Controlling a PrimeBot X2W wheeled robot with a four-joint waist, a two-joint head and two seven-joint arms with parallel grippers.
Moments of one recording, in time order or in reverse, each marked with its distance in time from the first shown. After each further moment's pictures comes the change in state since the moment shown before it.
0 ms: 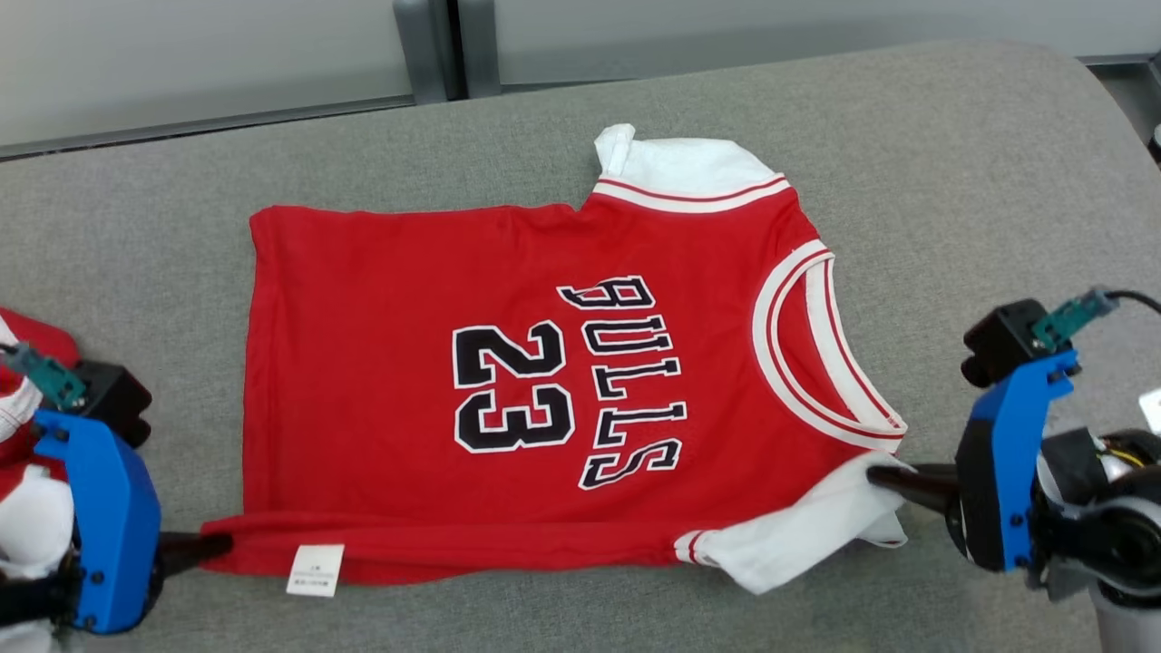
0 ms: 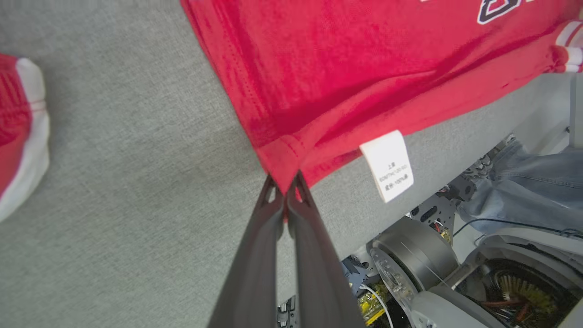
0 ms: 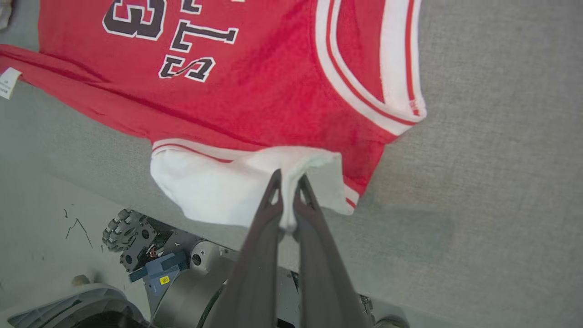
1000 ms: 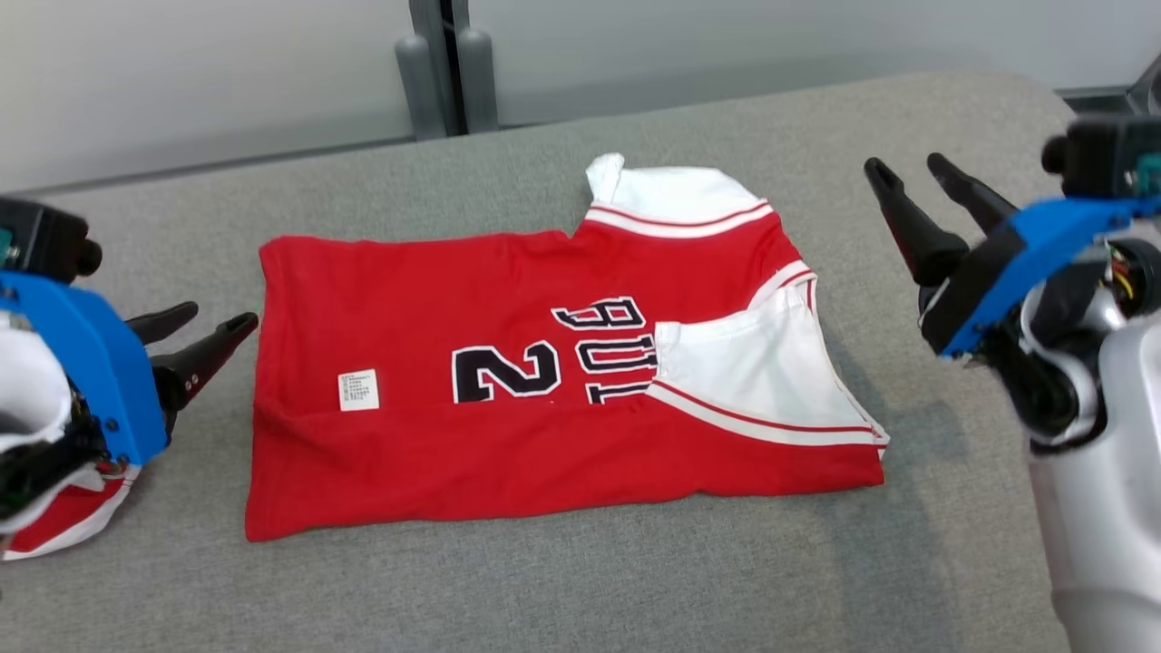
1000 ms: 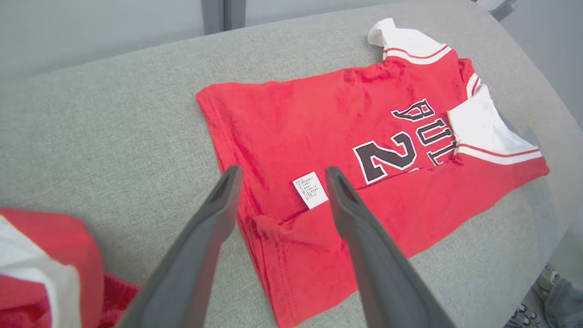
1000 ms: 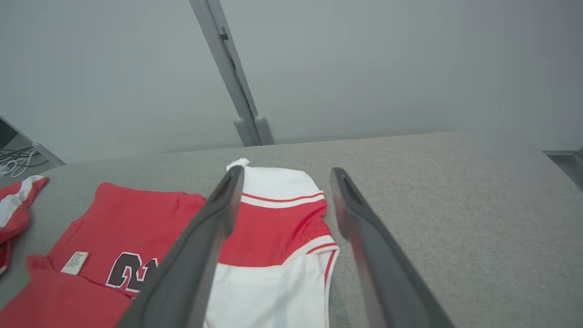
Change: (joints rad) left arm -0.160 -0.254 0.107 0.377 0.131 -0.124 -0.312; right arm -0.398 0.063 0.045 0.500 -0.186 0.000 -0.933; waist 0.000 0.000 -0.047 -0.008
